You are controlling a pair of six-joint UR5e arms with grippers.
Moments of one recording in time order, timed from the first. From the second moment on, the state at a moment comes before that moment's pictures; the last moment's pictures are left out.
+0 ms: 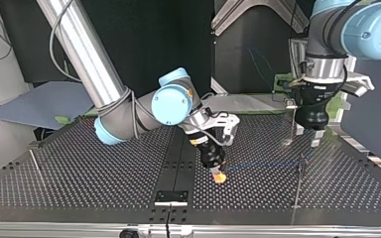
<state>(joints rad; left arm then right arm) 0.06 -1.34 -1.82 -3.16 -1.52 -1.82 2.40 -0.78 0.65 0.04 1.54 1.84</state>
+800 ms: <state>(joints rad) 0.06 -1.35 -1.82 -3.13 -1.50 -1.69 2.39 -0.78 0.65 0.04 1.54 1.84</state>
